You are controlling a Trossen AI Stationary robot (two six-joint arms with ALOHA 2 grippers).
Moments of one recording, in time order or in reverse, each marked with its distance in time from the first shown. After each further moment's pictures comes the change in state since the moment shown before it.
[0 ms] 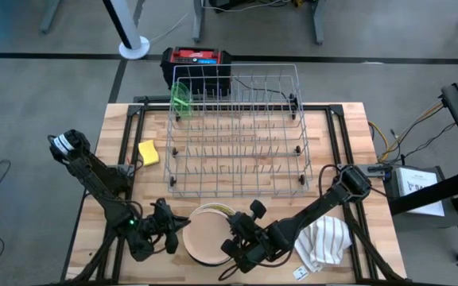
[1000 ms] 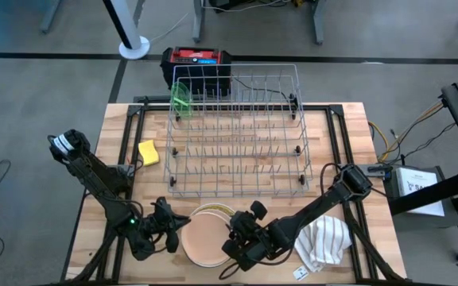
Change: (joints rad) left arm 0.011 -0.001 0.001 -0.023 -0.002 0.012; right arm 0.000 -0.015 0.007 -0.040 -0.123 0.052
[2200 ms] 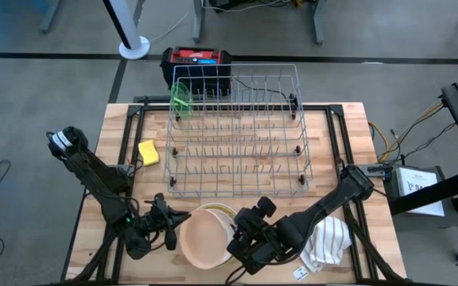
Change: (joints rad) left arm 0.000 -0.052 0.005 0.043 -0.133 0.087; right arm 0.023 -0.005 0.330 -0.405 -0.027 0.034
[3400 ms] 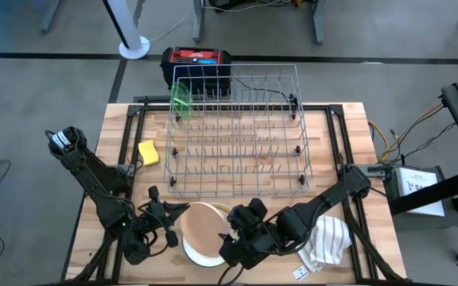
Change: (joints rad) left arm 0.001 0.003 0.175 -0.216 -0.223 0.251; right arm -0.038 0.025 0.165 0.094 -0.155 -0.035
